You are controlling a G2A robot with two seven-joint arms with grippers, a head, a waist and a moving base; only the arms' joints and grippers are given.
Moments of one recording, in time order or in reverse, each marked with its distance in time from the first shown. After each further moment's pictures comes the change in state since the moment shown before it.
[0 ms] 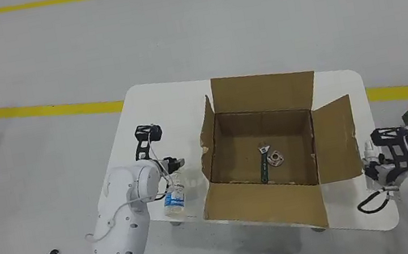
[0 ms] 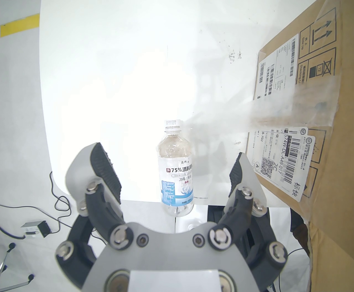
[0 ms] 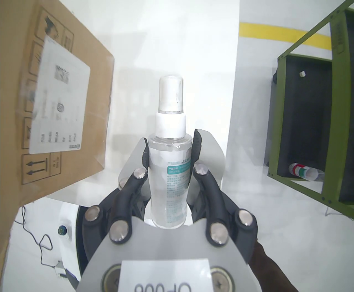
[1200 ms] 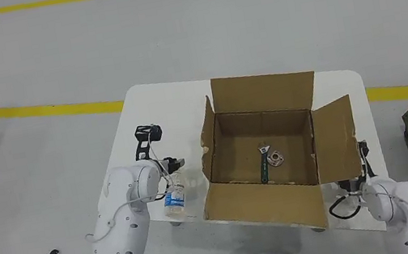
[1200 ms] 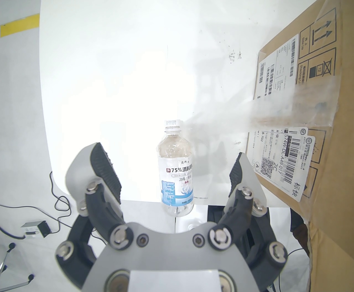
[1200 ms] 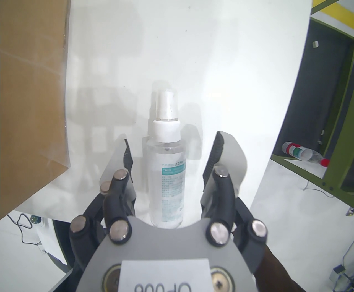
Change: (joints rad) left arm 0.000 0.000 0.000 0.000 0.000 0.000 0.000; right arm 0.100 0.004 -0.168 0.202 -0.131 0.051 -0.002
